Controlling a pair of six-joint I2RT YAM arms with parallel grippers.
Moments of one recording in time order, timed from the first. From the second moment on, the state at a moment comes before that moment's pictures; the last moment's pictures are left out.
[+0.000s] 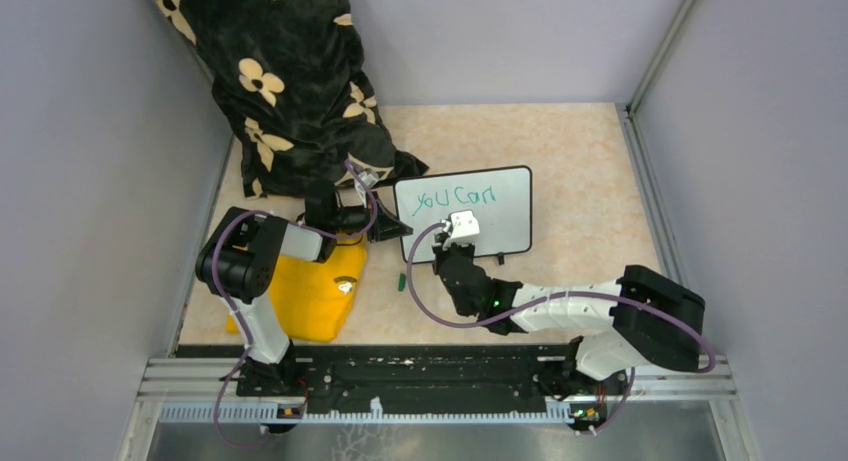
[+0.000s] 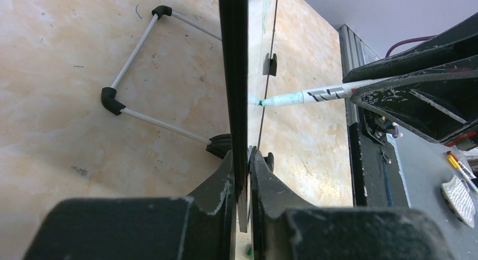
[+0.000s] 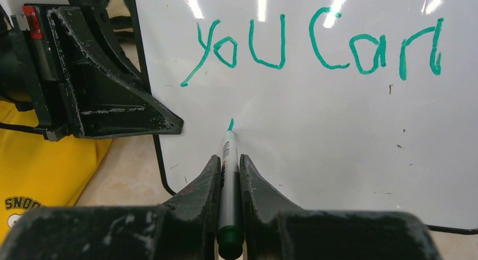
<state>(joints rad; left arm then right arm) -0.30 1.84 0.67 0.96 1.08 -0.37 1.17 1.37 0.58 0.54 0.90 0.30</state>
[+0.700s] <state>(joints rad) -0.30 1.84 0.68 0.95 1.08 -0.37 1.17 1.34 0.55 0.43 0.85 0.41</state>
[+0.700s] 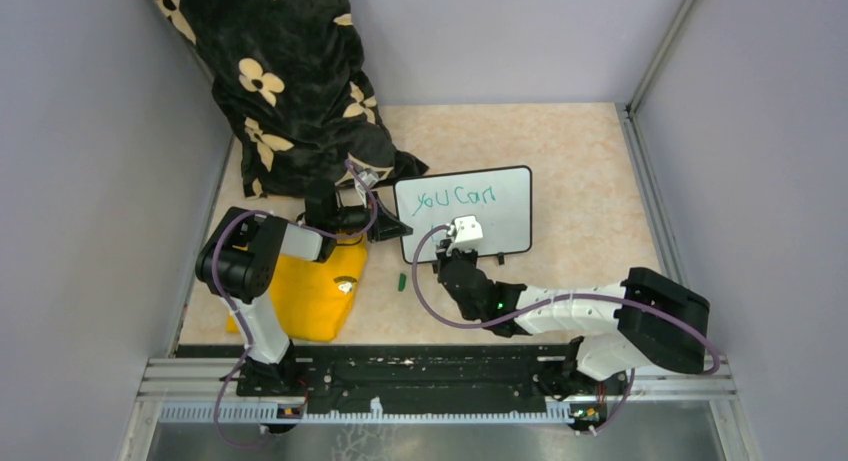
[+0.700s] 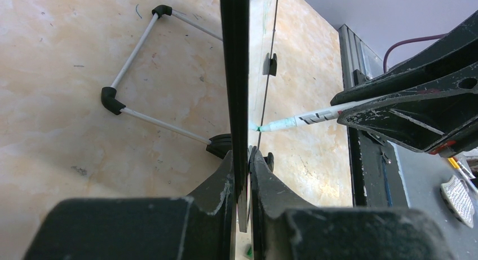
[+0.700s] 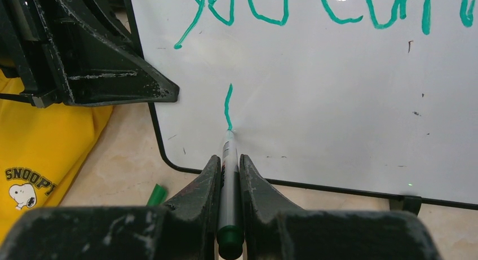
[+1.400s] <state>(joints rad) -0.30 1.84 0.68 0.95 1.08 -0.37 1.17 1.35 0.58 0.45 0.86 0.33</state>
